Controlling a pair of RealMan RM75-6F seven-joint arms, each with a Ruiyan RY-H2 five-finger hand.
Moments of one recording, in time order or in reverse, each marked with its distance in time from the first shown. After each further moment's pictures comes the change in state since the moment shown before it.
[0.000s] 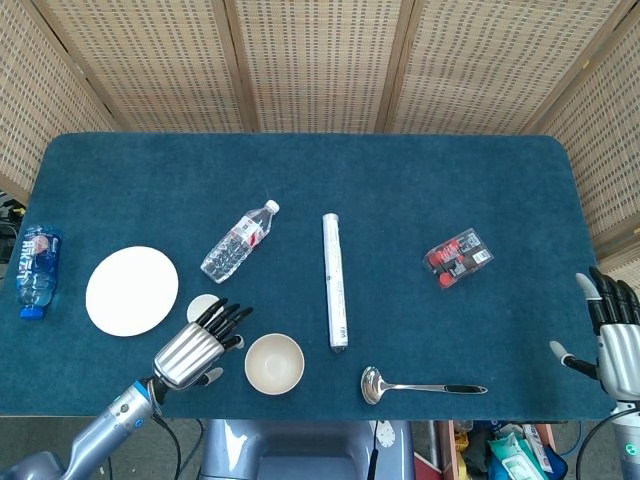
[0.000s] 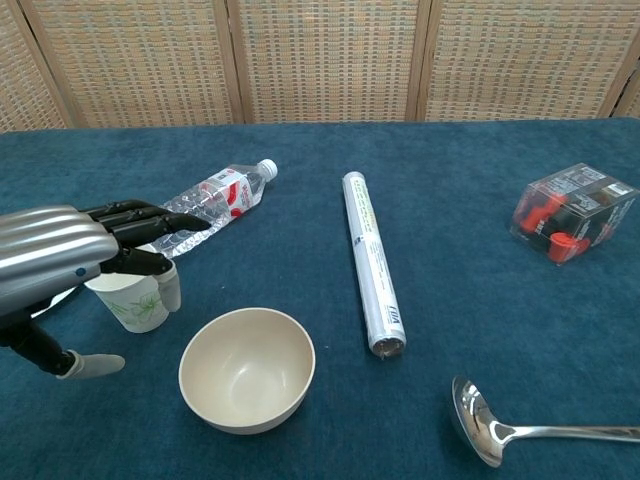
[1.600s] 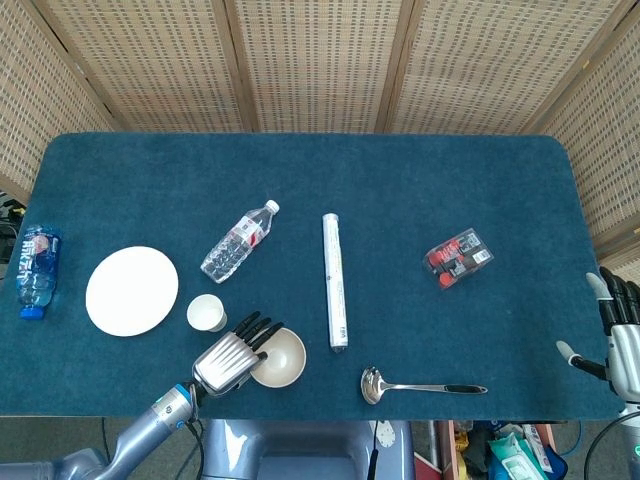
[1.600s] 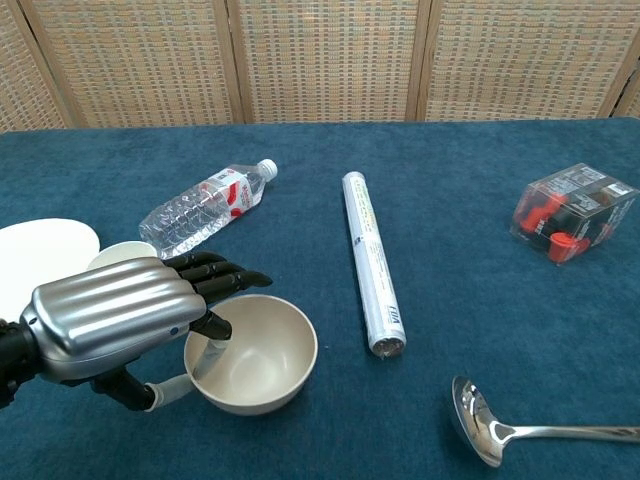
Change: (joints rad) left arm -0.091 -0.165 0.021 0.023 -0.192 -0.077 0.235; right arm -0.009 0.014 0.005 0.006 0.011 0.000 0.053
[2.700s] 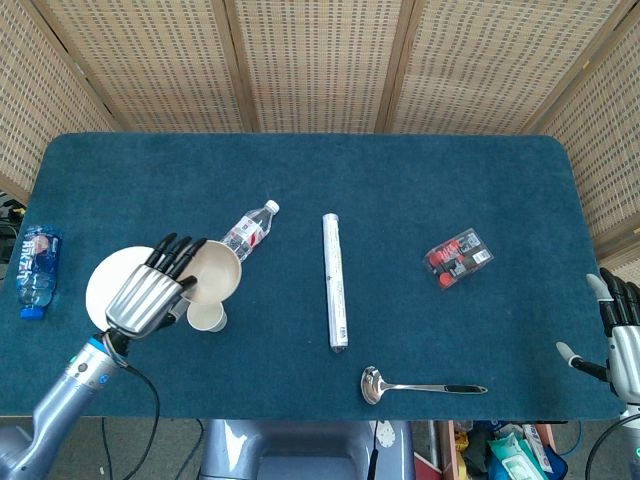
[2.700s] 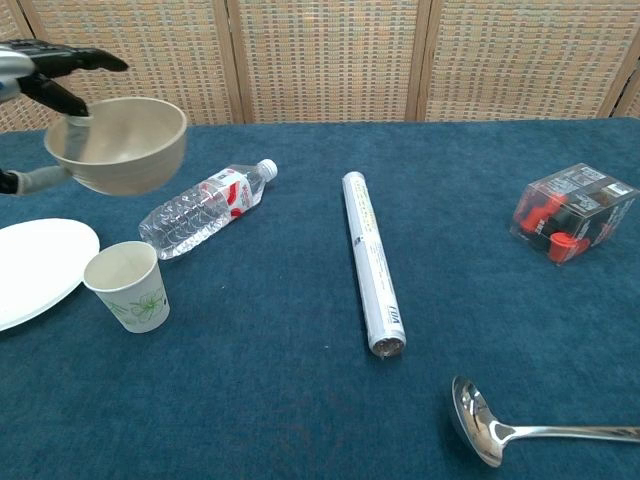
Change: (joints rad) left arm 0.025 0.403 -0.126 -0.112 -0.017 0.203 -0.239; right arm -0.003 0.003 -0.003 -0.003 -0.007 0.004 0.009
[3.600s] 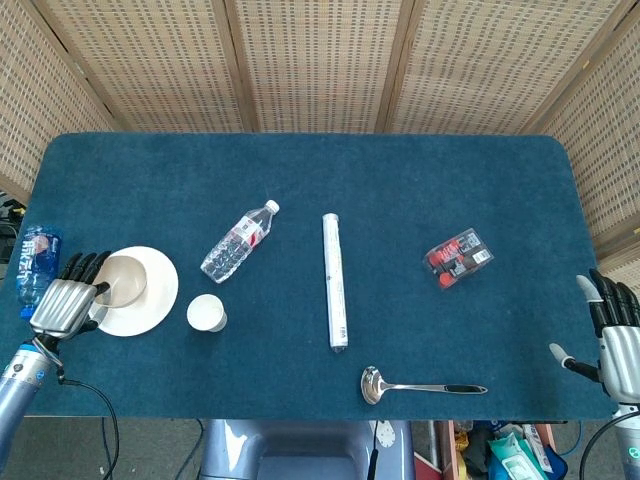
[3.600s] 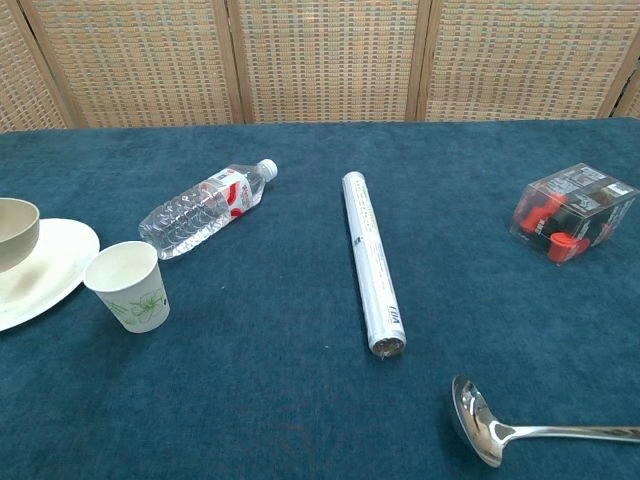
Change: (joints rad) left arm 0.118 -0.175 0.106 0.603 -0.048 -0.031 -0.377; right arm 0.005 -0.004 -0.008 -0.013 -0.011 -0.007 -0.028
